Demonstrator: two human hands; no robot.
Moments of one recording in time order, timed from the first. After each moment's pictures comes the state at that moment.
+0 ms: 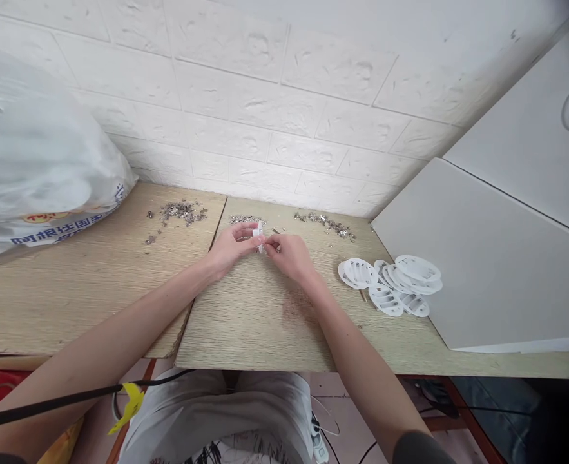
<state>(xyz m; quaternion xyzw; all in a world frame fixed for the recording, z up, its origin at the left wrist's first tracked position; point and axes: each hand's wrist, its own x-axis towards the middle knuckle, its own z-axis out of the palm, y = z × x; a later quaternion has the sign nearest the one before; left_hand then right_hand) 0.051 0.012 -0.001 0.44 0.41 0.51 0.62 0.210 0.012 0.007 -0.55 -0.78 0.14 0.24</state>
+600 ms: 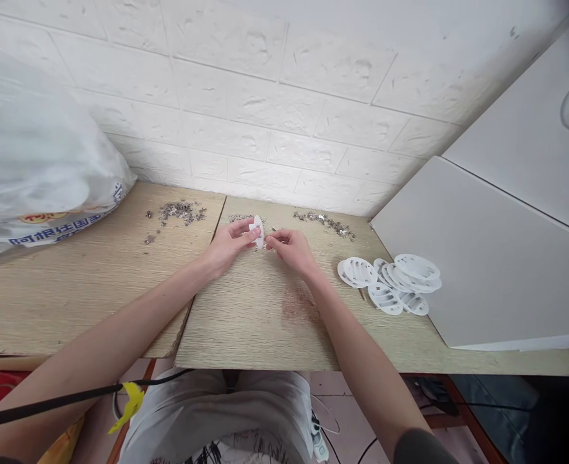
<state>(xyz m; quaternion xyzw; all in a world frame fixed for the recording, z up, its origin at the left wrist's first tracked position) 0.049 0.014 0.001 0.45 0.36 0.52 0.63 0.215 0.014 0.011 -0.54 -0.69 0.34 0.35</state>
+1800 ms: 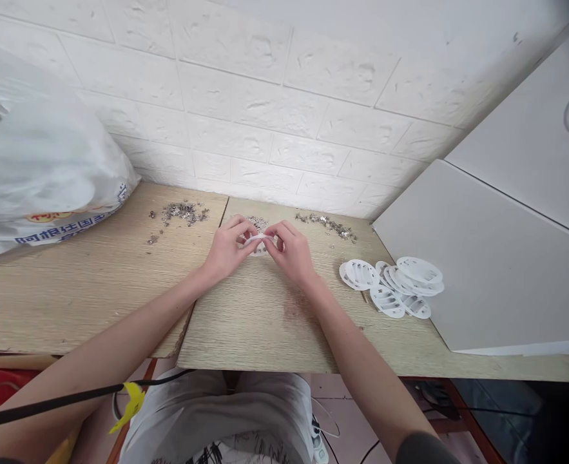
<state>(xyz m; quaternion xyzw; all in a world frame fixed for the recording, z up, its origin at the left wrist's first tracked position) 0.042 0.008 -0.001 0.69 0.40 0.53 0.29 0.208 0.007 0.009 -0.45 -0.80 0.10 0.39</state>
